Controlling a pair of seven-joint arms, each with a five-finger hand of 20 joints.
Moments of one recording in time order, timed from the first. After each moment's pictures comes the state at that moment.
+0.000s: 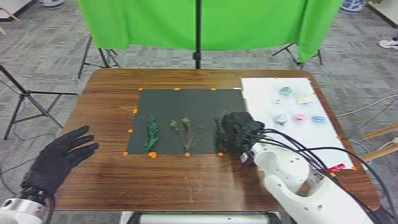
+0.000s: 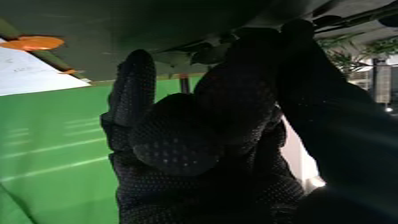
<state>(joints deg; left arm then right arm) 138.3 -58.3 -111.5 -121.2 40.7 -1.1 3.0 -85.0 -56.7 56.4 -102.7 -143.1 -5.1 10.7</state>
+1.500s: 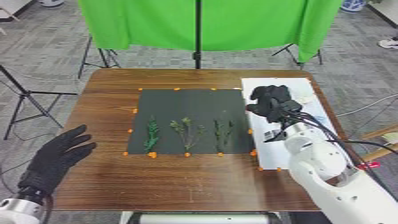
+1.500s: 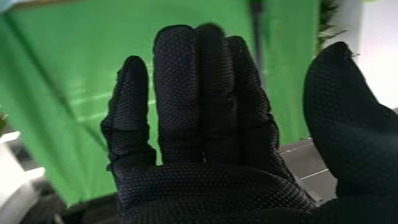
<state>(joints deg) 139.0 -57.8 -112.2 -121.3 40.3 -0.6 3.9 -86.9 -48.8 65.7 -106.0 -135.1 7.9 14.7</state>
